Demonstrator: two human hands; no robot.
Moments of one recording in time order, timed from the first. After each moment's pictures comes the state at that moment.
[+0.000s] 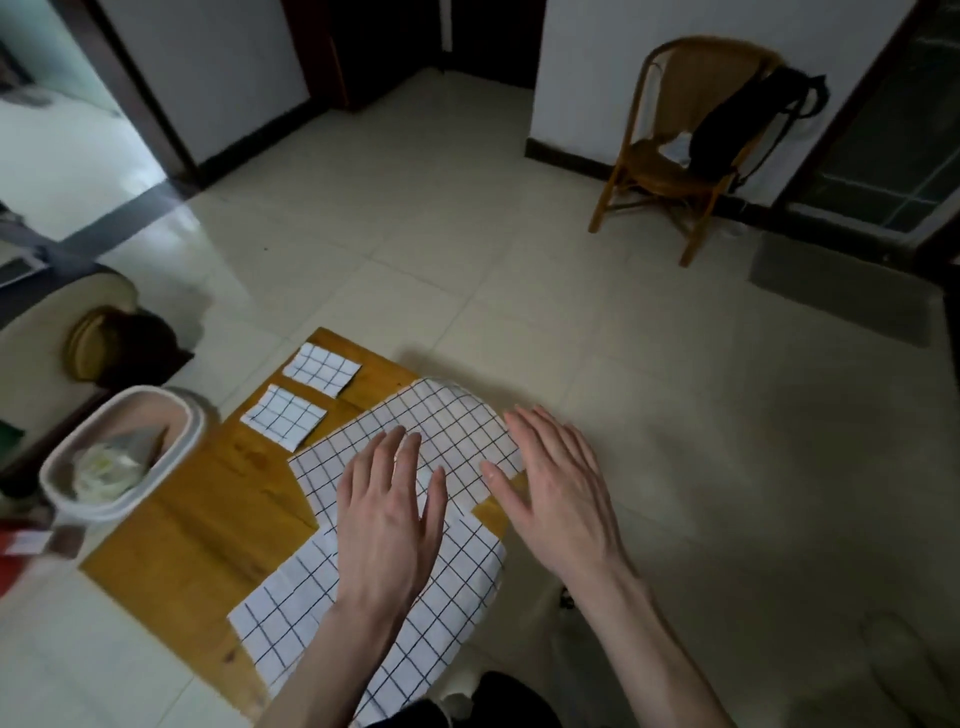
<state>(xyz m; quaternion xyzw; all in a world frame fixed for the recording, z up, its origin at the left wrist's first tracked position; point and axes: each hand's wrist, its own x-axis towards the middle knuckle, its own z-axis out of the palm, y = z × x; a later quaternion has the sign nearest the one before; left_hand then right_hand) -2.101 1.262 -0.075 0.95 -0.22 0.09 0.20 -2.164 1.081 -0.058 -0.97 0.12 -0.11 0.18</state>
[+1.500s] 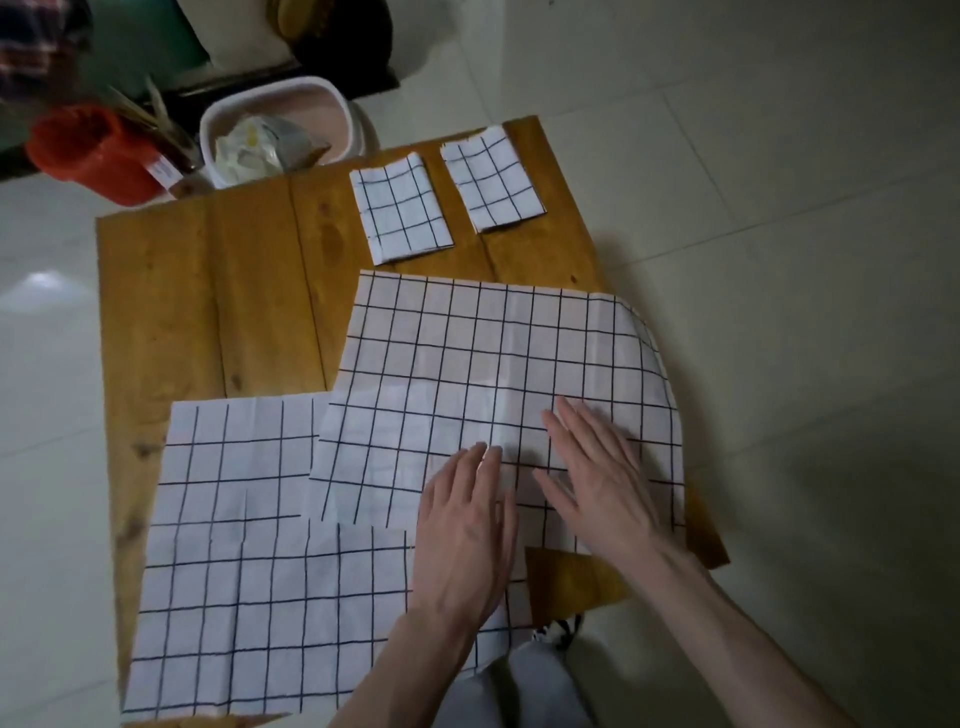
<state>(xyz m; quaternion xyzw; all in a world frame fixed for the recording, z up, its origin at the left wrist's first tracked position) -2.028 1.179 -0.432 0.97 0.09 -0.03 0.24 -1.931 1.014 -0.448 -0.94 -0.25 0.18 0.13</state>
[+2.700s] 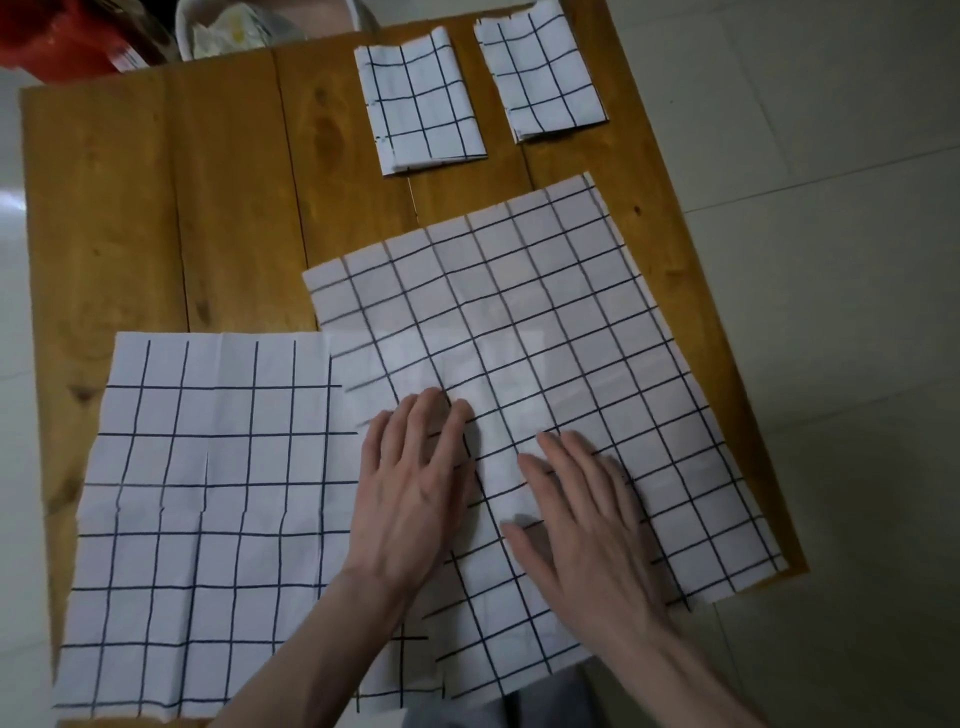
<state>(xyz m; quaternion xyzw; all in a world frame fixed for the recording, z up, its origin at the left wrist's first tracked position) -2.037 1.253 -0.505 0.99 0.07 -0.05 0.12 -2.006 1.049 -0.495 -0.94 -0.30 0.09 0.11</state>
